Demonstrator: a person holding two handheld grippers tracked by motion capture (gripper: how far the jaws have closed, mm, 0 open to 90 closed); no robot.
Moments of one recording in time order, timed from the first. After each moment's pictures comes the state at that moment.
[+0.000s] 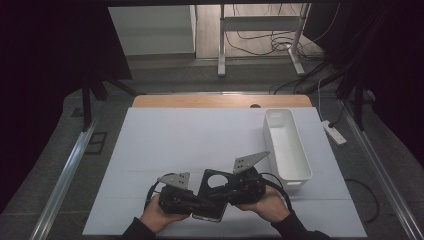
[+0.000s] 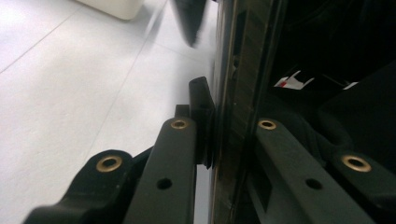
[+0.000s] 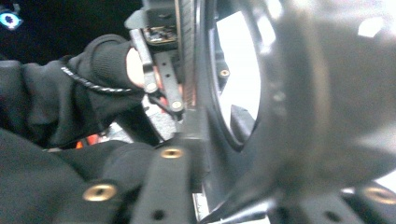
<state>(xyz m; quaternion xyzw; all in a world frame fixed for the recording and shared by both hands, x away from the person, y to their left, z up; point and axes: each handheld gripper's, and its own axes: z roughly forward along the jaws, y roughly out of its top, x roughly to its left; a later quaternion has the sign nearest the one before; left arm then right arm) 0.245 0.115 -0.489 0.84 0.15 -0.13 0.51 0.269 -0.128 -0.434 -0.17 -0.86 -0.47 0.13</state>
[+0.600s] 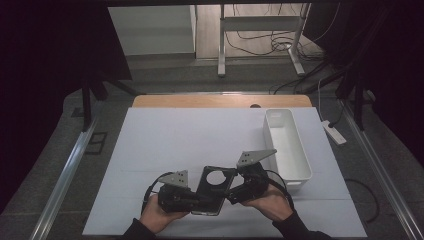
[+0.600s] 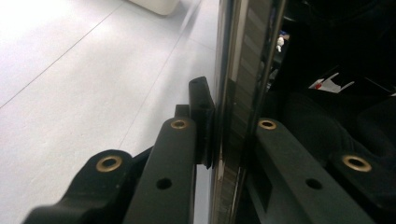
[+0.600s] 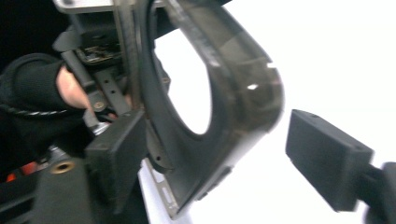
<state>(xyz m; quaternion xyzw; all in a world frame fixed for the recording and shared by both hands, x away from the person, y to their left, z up) 0.243 0.118 -0.486 0.85 0.20 -0.08 0.49 0.275 -0.135 -0.428 -0.23 -0.85 -0.47 0.03</state>
